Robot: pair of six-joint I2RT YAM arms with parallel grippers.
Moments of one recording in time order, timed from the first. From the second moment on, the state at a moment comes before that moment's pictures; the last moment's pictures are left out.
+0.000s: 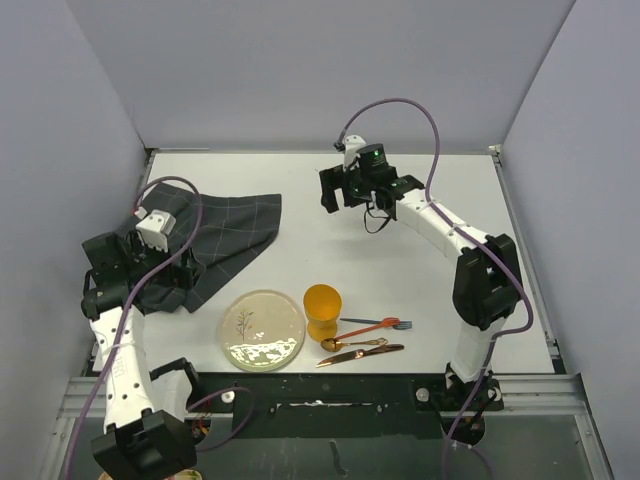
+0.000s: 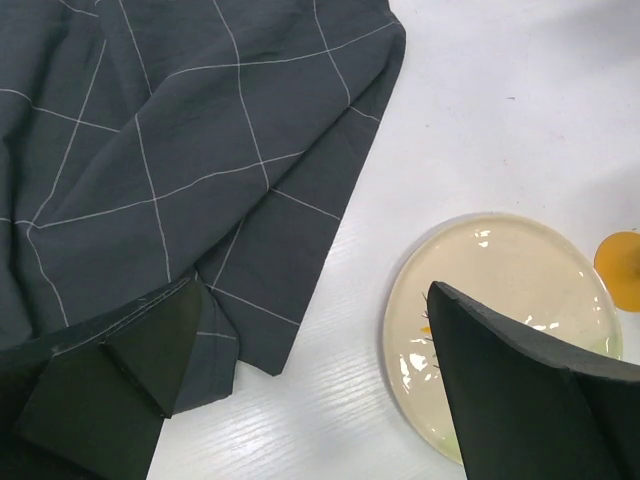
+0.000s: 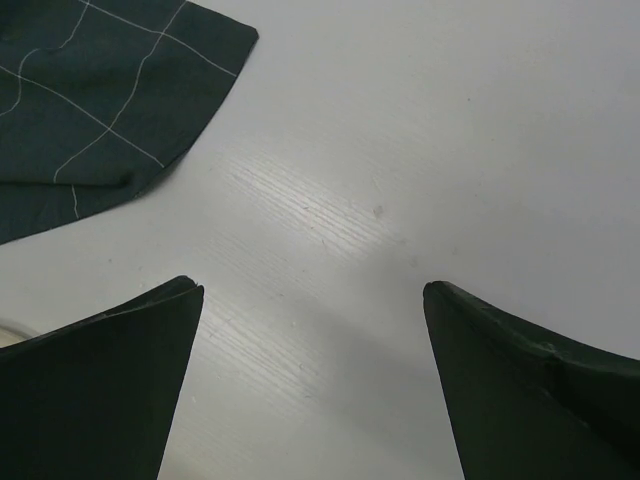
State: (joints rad) left arm 0.40 0.86 0.80 -0.67 0.69 0.35; right arm 0.49 1.85 1.55 -0.34 -0.13 0.06
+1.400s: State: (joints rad) left arm 0.17 1.10 0.66 -0.50 0.53 0.48; right arm 0.64 2.36 2.20 -0.47 -0.07 -0.04
